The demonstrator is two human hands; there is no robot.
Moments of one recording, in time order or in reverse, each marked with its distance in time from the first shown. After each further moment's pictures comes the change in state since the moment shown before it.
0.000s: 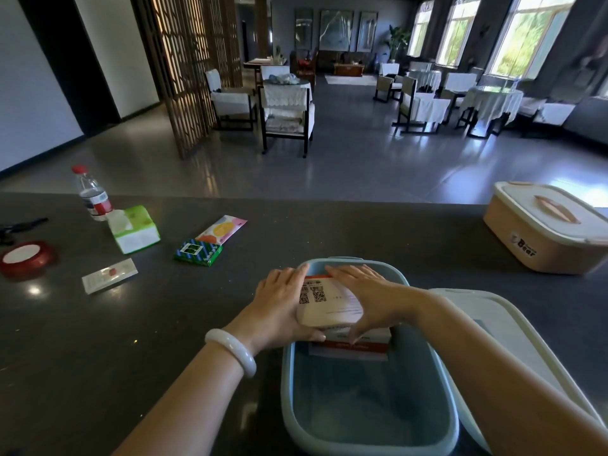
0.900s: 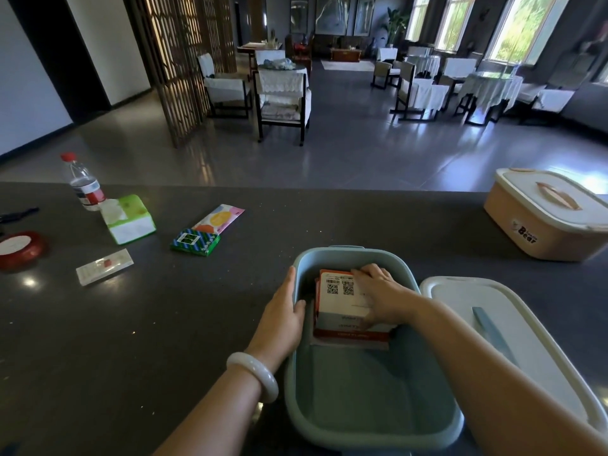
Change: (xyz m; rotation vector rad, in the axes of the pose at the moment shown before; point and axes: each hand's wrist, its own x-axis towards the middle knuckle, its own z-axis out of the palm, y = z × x) left_hand -0.013 0.008 0.046 -0.620 0.161 -0.328; right_hand 0.008 0.031 0.042 0.083 0.024 0.258
